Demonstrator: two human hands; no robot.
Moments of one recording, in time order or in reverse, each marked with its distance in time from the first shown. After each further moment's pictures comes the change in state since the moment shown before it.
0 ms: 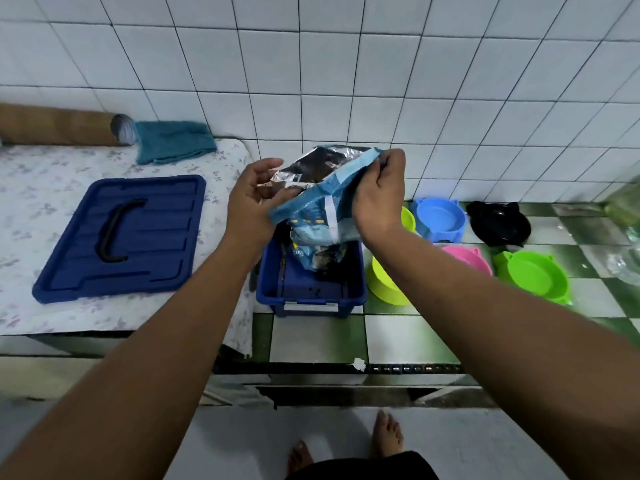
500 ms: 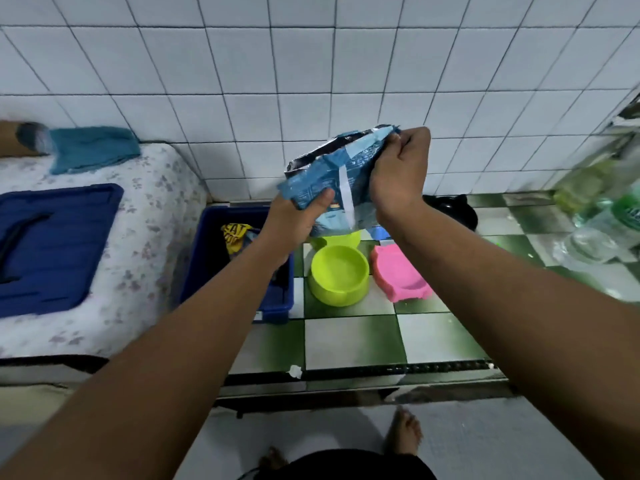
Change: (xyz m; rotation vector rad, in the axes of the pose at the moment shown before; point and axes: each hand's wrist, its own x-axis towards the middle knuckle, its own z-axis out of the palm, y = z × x) left_hand -0.006 -0.026 0.178 0.051 -0.208 -0.146; right_hand 0.087 0.032 -0.124 0.004 0.177 0.072
